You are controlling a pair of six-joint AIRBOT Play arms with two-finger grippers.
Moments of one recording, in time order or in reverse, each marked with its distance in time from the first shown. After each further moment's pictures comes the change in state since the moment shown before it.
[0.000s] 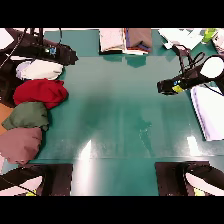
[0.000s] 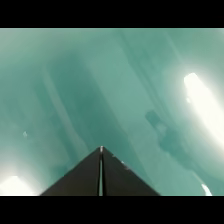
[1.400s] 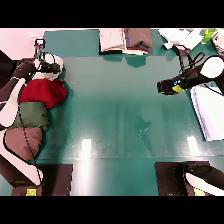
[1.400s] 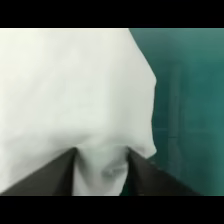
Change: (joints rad) left arm 0.369 -0.611 0.000 0.349 0.566 -0.115; right arm 0.000 0.000 0.000 0.000 0.000 0.001
